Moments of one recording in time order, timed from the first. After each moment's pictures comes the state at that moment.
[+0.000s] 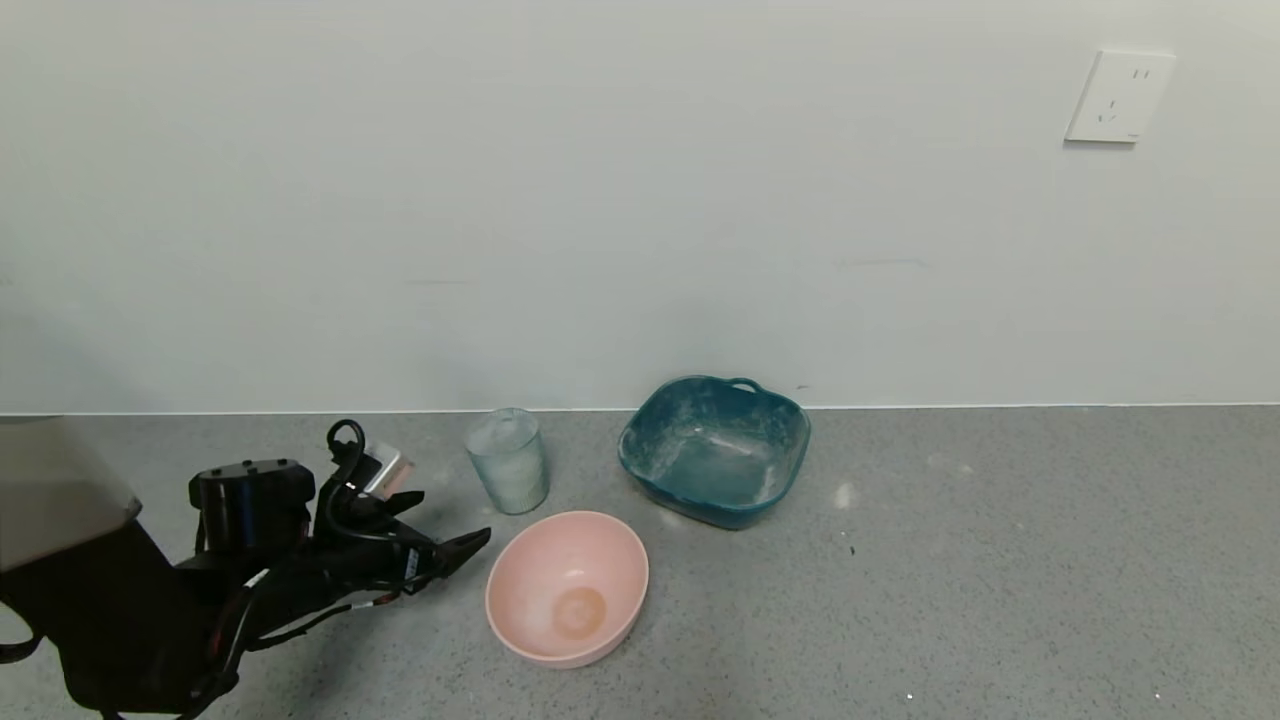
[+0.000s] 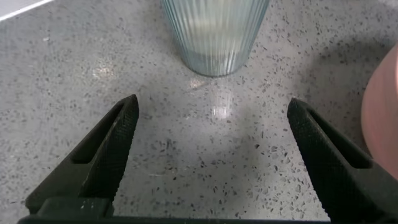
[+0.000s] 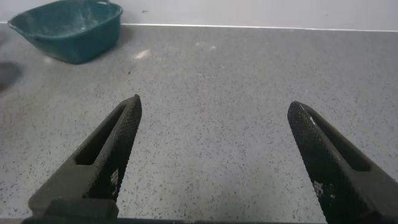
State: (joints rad) left arm 0.03 2.09 -0.49 -1.13 -0.41 0.30; right arm 0.00 0.00 0.00 0.00 -0.01 0.02
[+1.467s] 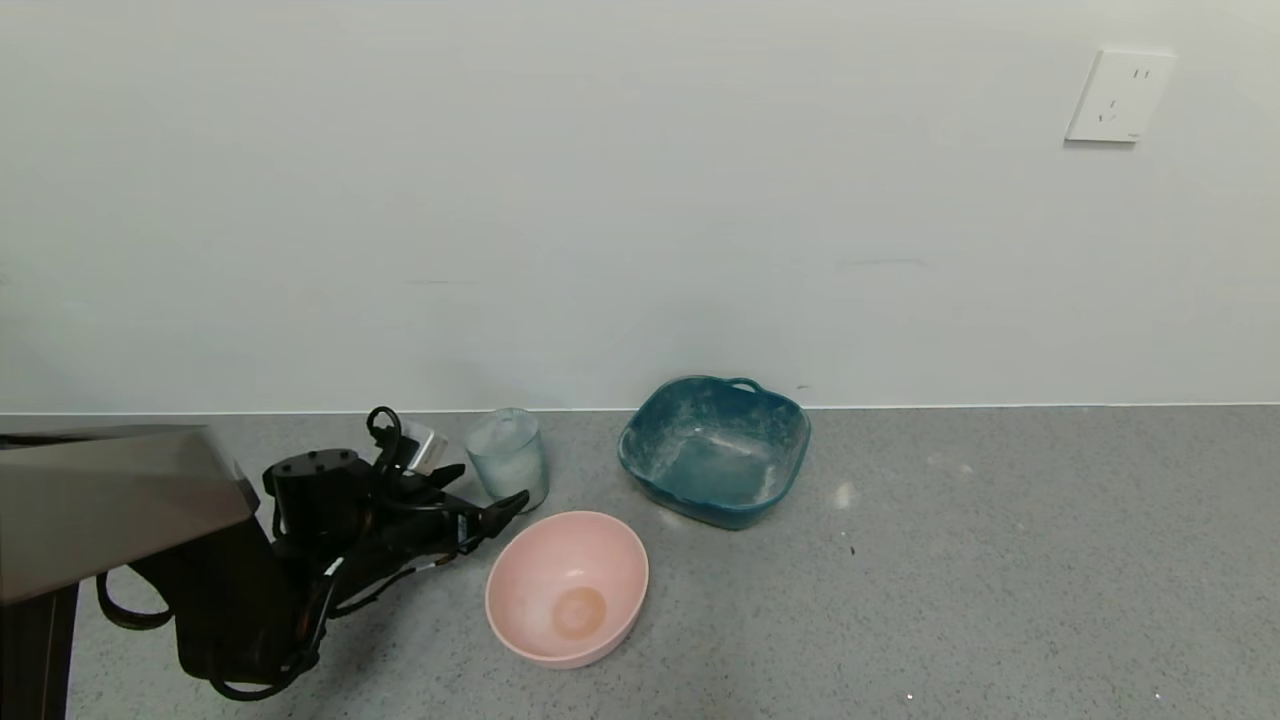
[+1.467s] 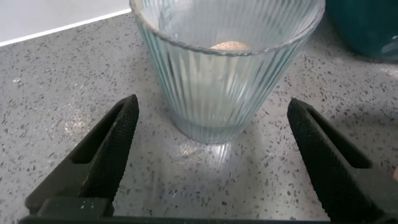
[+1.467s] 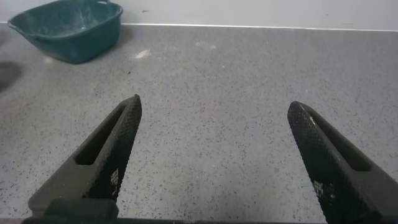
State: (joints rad) left arm -0.03 2.28 -0.63 -1.35 -0.39 0.14; right arm 0.00 0.00 0.00 0.00 -0.01 0.02
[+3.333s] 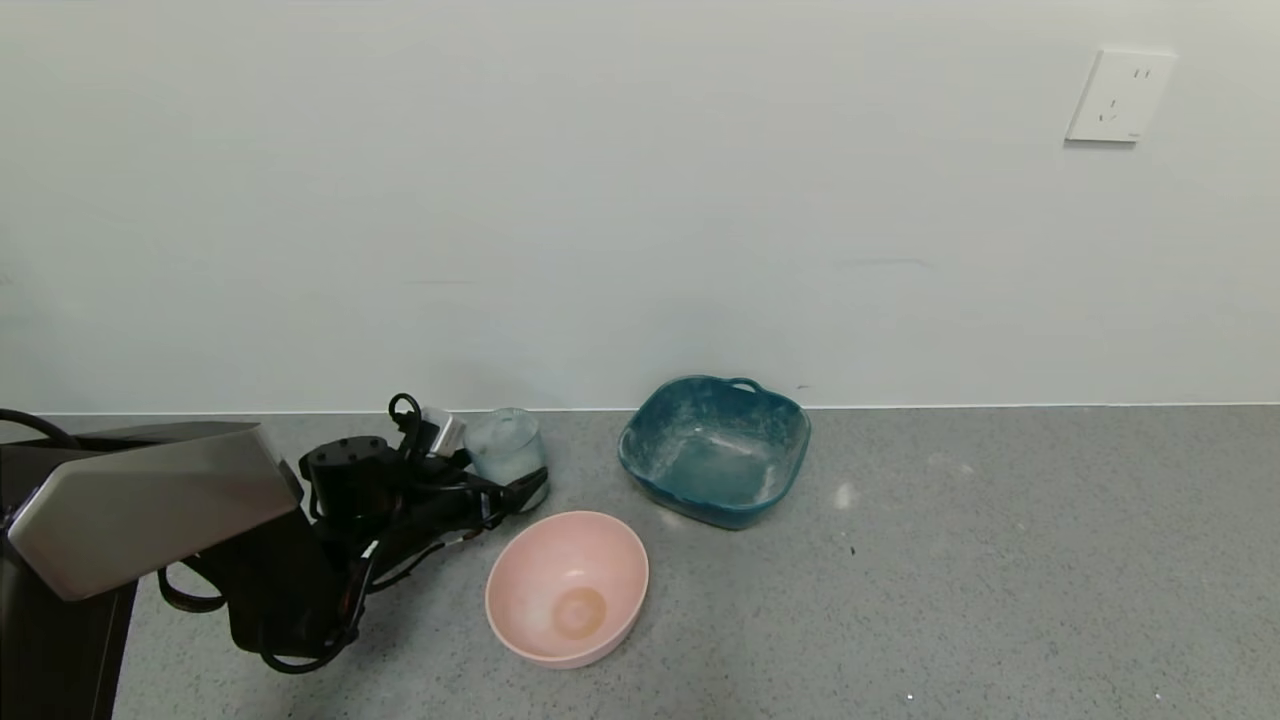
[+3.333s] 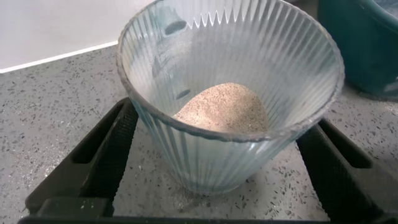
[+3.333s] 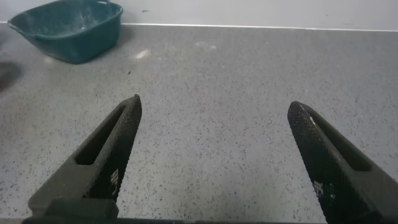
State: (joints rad) left arm -0.07 2.36 -0.77 -1.39 -0.38 0.08; right arm 0.00 0.00 0.00 0.00 -0.01 0.02
